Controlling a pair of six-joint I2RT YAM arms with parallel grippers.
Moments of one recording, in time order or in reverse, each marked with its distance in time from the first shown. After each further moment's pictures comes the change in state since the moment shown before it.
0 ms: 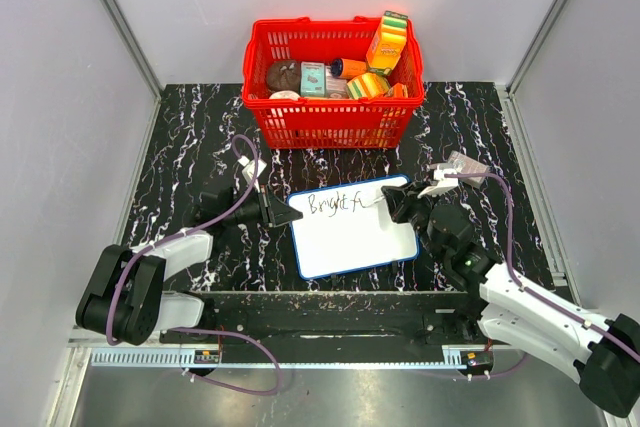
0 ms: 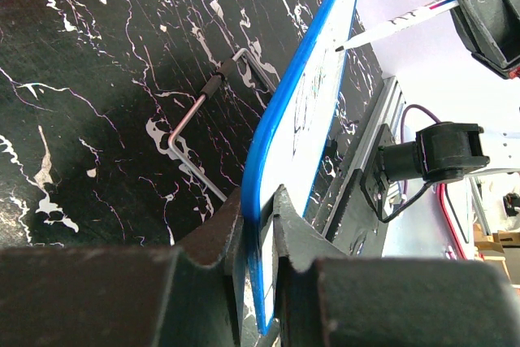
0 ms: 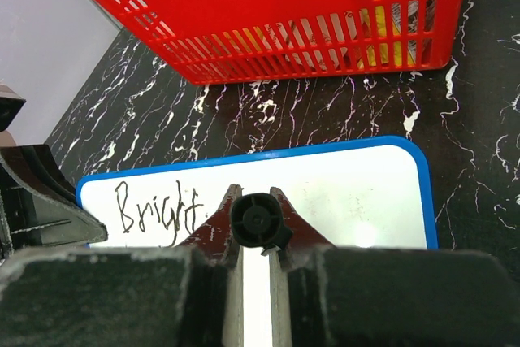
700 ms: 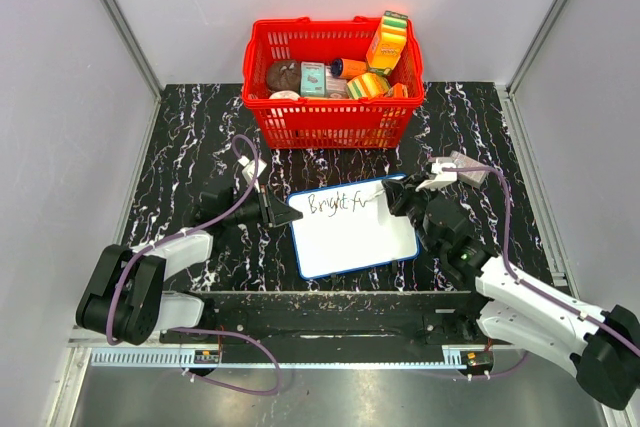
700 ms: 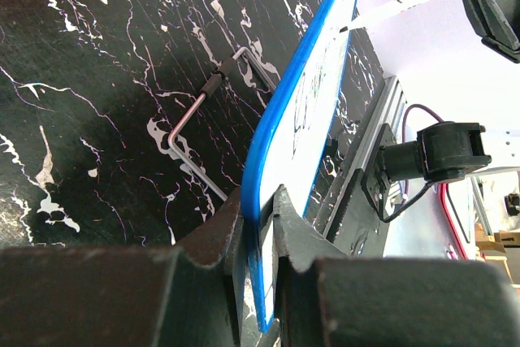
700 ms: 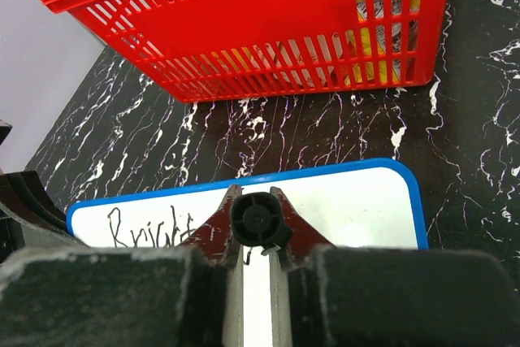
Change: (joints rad) left arm 0.000 0.001 0.000 0.000 0.000 0.004; right arm 0.004 0.064 0.048 0.016 0.061 -0.012
